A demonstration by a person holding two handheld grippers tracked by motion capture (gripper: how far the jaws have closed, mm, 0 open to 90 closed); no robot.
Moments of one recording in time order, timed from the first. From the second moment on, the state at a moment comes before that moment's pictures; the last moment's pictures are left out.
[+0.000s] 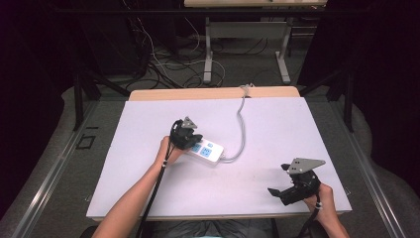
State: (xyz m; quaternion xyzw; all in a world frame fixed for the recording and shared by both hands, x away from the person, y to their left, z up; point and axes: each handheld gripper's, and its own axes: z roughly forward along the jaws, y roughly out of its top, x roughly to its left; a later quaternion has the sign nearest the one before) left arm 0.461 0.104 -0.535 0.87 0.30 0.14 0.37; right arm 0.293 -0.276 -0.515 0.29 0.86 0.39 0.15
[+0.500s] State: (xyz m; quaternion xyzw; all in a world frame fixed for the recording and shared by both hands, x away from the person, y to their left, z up) left arm 0.461 0.103 -0.534 0.88 0.30 0.14 0.36; right arm 0.292 -0.276 -0.515 0.29 0.86 0.39 0.15
